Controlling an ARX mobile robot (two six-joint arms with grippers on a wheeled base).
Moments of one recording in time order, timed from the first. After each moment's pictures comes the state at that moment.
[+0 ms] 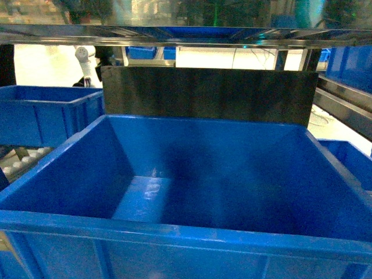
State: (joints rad) left arm -0.01 1.11 0.33 1.10 0.40 -0.07; right arm -0.23 0.99 0.28 0.59 -0.44 0.27
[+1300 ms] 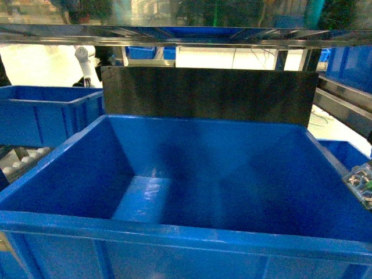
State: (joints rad) left arm -0.01 1.11 0.33 1.10 0.40 -0.07; right arm 0.07 1.29 0.29 0.78 -0.41 0.41
